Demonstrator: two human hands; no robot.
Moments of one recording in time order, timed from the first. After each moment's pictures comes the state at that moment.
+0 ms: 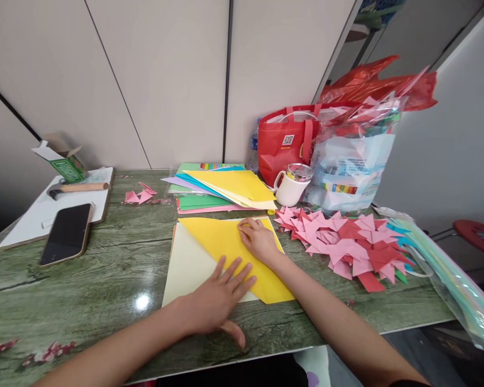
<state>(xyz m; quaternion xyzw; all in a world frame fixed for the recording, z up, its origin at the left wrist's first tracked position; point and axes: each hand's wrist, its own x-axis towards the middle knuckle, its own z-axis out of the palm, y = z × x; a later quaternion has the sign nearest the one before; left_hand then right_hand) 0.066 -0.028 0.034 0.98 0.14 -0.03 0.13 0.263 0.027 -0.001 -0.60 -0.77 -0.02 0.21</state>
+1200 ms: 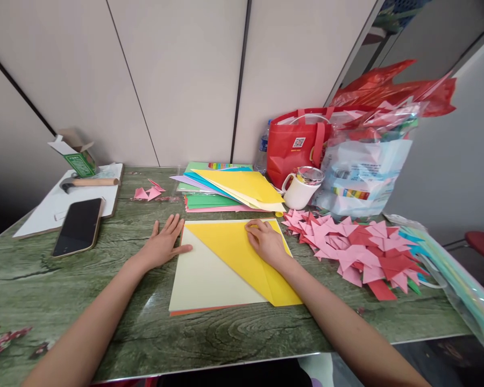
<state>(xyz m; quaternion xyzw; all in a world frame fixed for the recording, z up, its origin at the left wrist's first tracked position) -0.058 0.080 0.005 0.87 0.50 0.00 0.04 0.260 0.023 0.002 -0.61 -0.77 -0.03 0.19</state>
